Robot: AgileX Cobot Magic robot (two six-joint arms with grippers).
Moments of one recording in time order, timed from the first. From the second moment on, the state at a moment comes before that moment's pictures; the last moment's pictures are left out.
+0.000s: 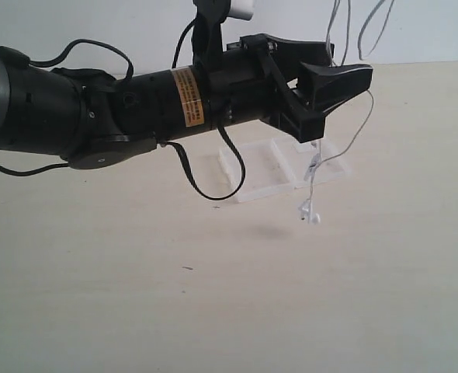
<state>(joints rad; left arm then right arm) -0.59 1.88 -1.06 0.71 -0.91 -0.67 0.55 1.15 -1.31 0.01 0.67 -0.18</state>
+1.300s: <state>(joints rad) -0.51 1.64 -1.06 0.83 -0.72 -0.64 0.55 1.02 -1.31 -0.30 1.18 -0.14</state>
